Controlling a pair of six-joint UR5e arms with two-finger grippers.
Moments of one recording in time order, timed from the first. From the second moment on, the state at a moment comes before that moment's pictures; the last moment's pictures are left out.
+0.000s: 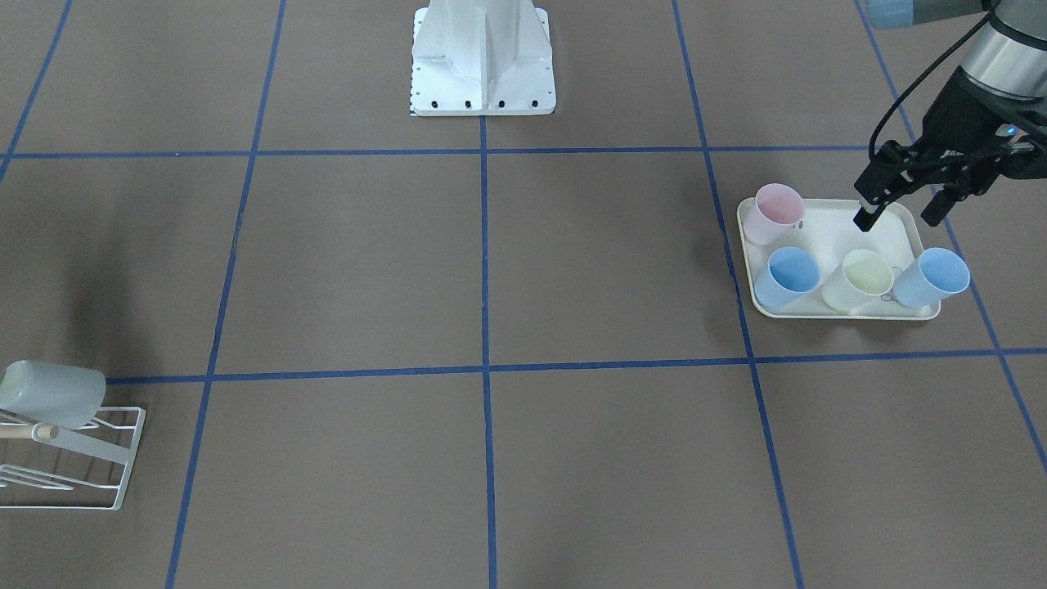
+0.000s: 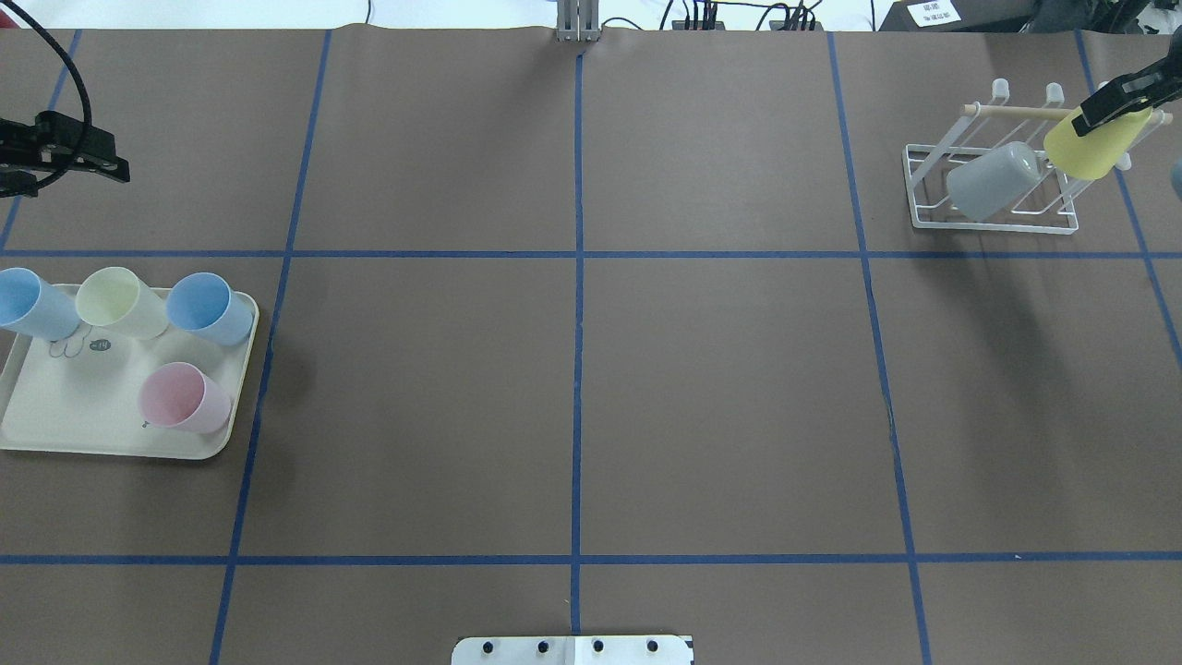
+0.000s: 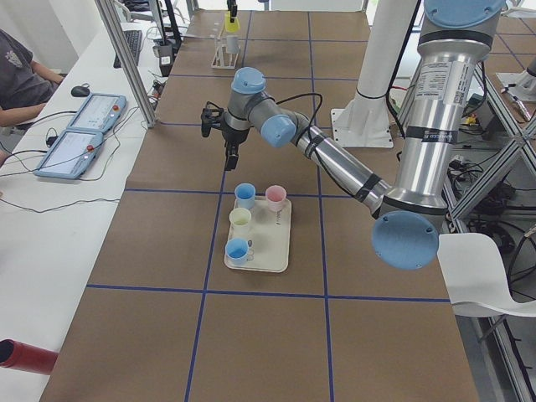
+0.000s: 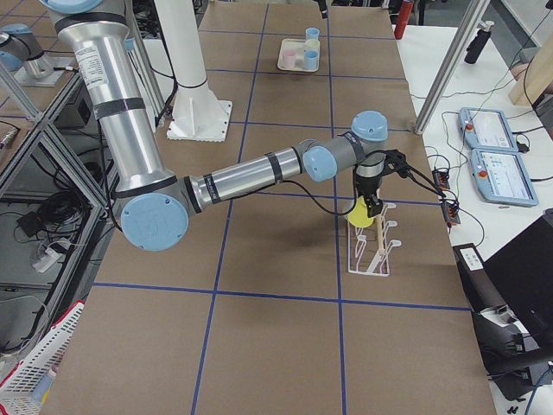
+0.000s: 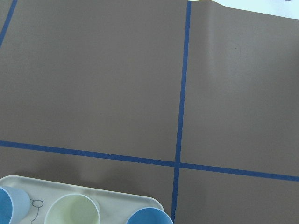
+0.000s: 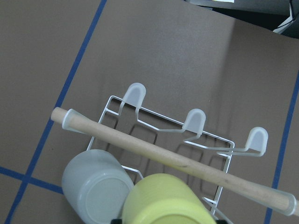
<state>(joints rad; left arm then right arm) -1.12 -1.71 -2.06 -1.71 -2.12 -0.93 1.32 -1.28 1.61 -1.43 2.21 0.18</state>
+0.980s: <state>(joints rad) -1.12 -1.71 -2.06 -1.71 -2.12 -0.93 1.29 -1.27 1.59 -1.43 2.16 0.18</state>
